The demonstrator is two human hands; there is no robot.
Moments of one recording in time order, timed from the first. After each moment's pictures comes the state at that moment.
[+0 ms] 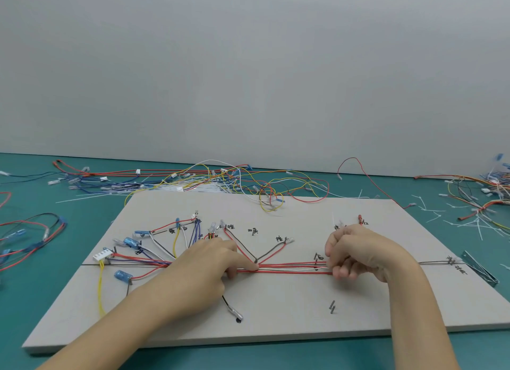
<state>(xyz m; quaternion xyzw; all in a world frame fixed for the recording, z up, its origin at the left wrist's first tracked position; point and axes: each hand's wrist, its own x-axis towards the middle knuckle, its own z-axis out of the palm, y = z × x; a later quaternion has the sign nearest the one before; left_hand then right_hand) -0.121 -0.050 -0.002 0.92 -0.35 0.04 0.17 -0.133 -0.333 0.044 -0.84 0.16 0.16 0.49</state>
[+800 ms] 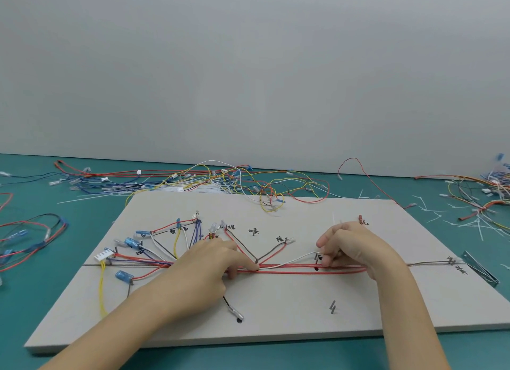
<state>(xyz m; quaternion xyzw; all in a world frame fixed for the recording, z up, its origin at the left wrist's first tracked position) -0.121 -0.051 -0.001 0.92 -0.35 0.03 0.18 -0.117 -0.331 0.031 -0.84 0.17 0.10 0.51</state>
